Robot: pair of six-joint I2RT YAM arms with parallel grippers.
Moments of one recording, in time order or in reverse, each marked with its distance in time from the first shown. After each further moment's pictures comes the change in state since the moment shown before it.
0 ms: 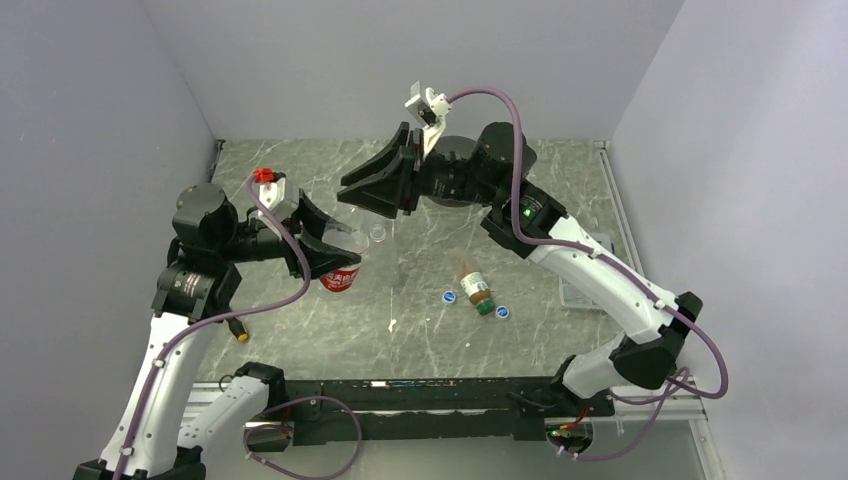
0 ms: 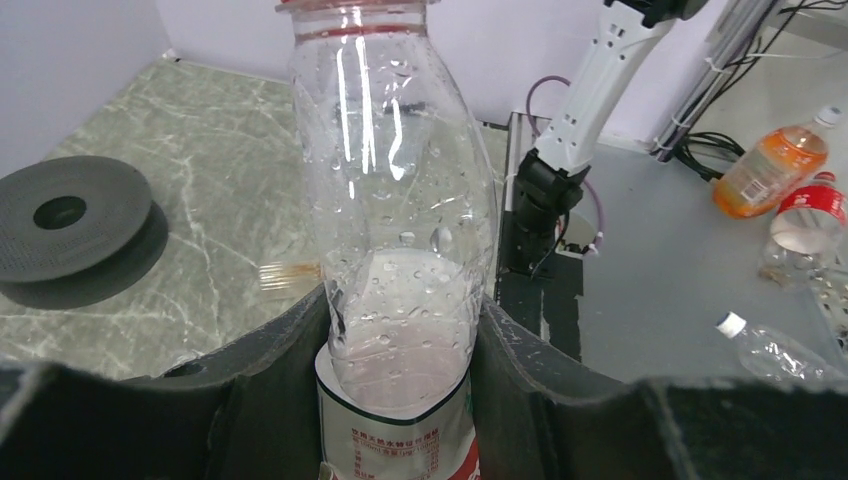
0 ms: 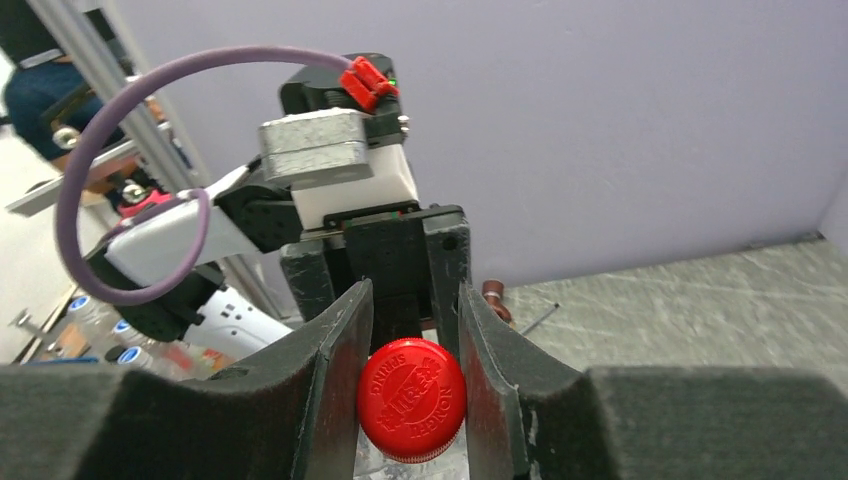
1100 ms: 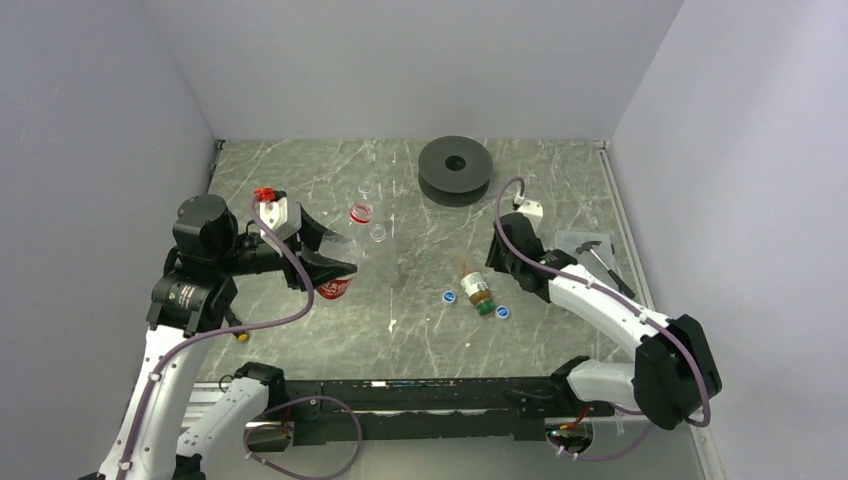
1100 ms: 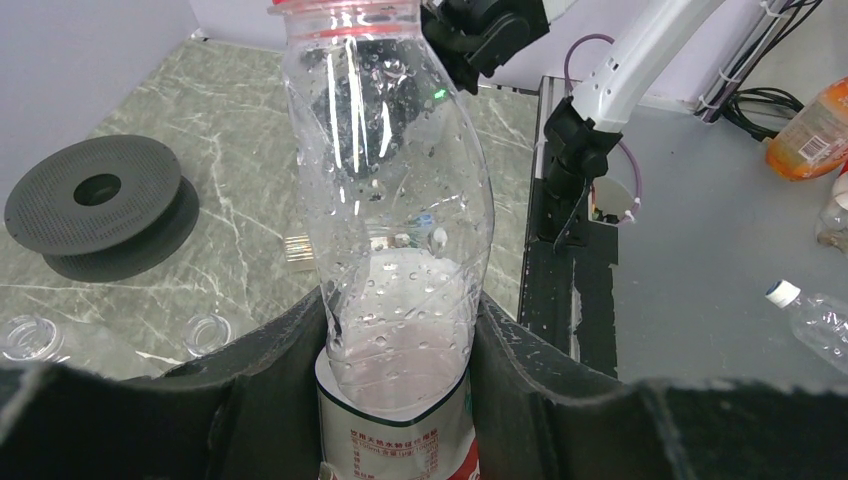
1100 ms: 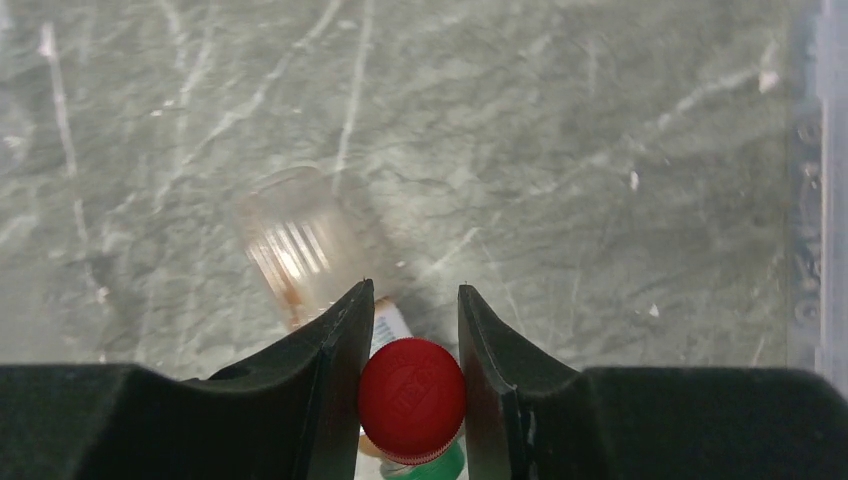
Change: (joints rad) left arm 0.004 -0.053 -0.020 -0.158 -0.051 0.196; right arm -0.359 -0.233 -0.898 -0.380 1.001 0.191
